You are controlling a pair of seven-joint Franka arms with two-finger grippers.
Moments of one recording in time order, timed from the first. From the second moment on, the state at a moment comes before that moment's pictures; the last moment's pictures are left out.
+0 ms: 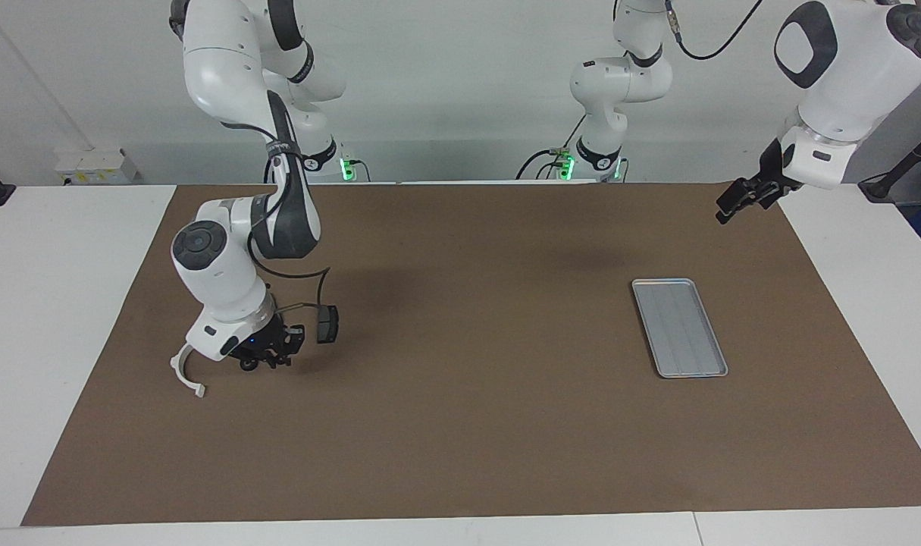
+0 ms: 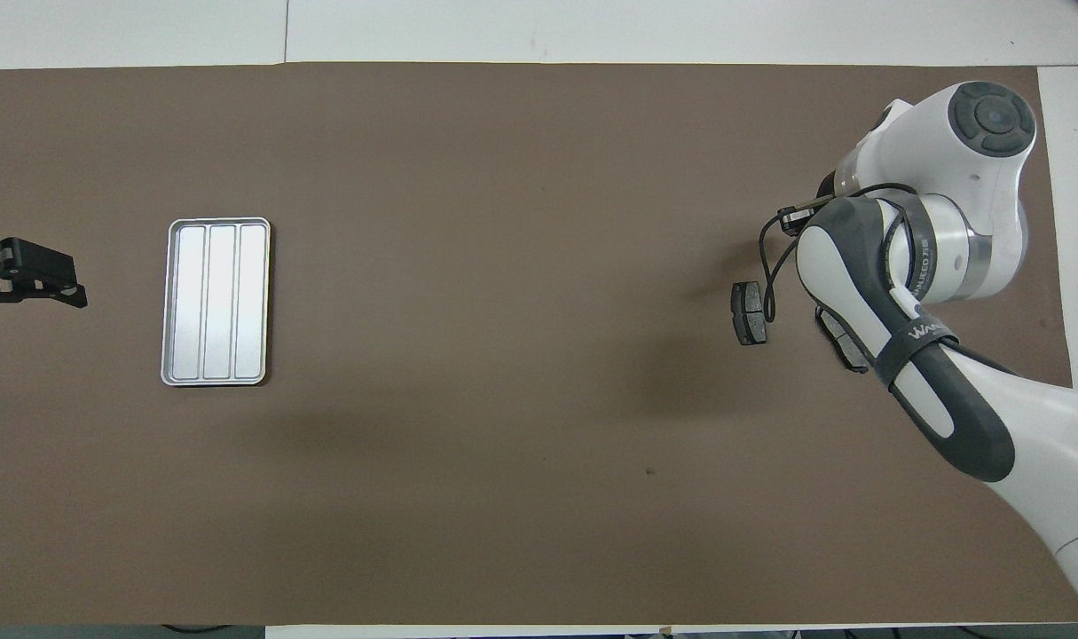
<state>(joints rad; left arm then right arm) -0.01 -0.01 0.04 -1.67 0.00 1.55 -0.23 0.03 0.43 0.03 -1.74 -0.01 2.19 -0.14</state>
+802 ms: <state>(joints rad) -0.01 -0.01 0.04 -1.67 0.00 1.55 -0.23 0.02 0.40 0.02 -1.87 -0.01 2.34 -0.17</state>
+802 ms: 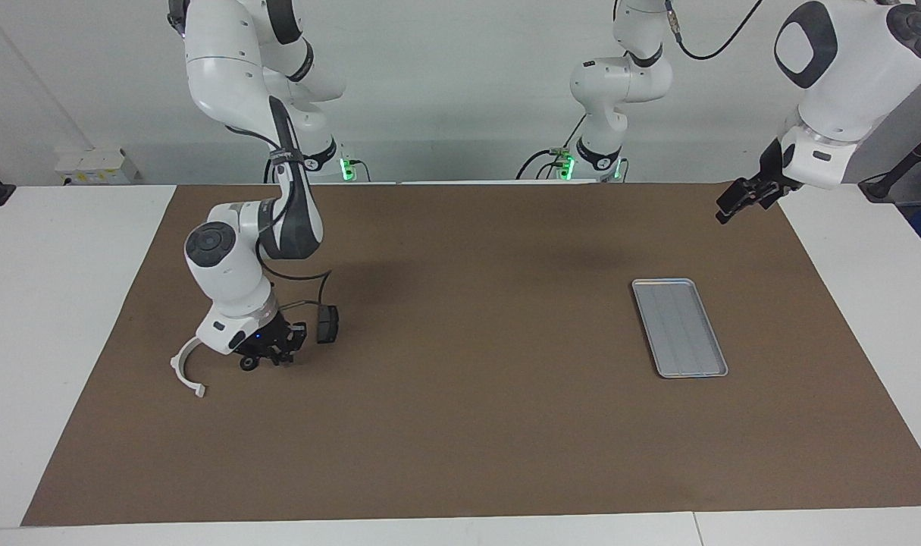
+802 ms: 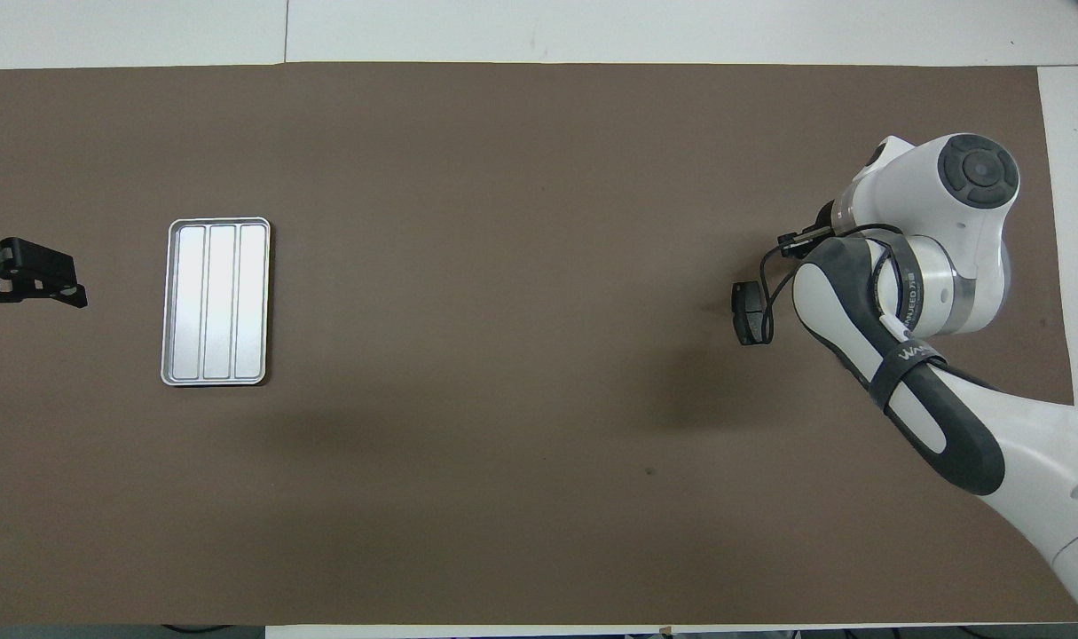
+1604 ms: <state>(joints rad) -0.01 -0.01 0.04 -1.67 0.00 1.55 -0.23 0.01 0.40 0.02 -1.89 -0.01 2.34 -0.19</state>
